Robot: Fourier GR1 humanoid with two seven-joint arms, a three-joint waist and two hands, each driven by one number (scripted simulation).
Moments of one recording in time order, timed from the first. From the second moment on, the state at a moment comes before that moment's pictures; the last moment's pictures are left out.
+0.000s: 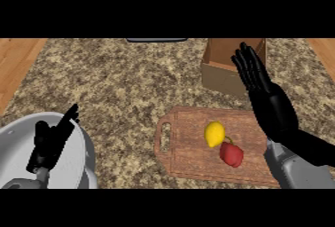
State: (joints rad) left arm -0.04 0.43 -0.17 -1.36 0.20 0.11 0.14; right arm -0.33 -0.23 0.21 -1.69 -0.13 -0.05 -0.16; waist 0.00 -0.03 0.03
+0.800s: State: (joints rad) left arm -0.16 0.50 -0.18 -1.55 0.13 0.03 -0.08; right arm -0.05 -0.56 0.12 -1.97 0.41 -0.28 0.35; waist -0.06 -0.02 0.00
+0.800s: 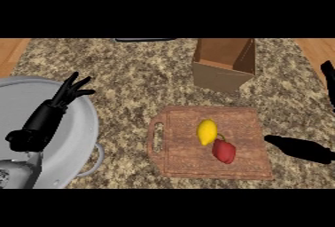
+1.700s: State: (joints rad) left arm -0.26 0.46 -0.20 -1.52 0.10 -0.03 -0.08; right arm -0.33 -0.55 0.52 -2.07 0.57 0.34 1.02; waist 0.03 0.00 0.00
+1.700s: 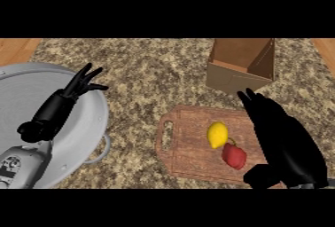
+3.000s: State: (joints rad) left arm -0.24 0.43 -0.16 -1.51 0.05 -0.04 -0.10; right arm -0.52 -0.16 0.61 -1.61 0.72 0.45 1.14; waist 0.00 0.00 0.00
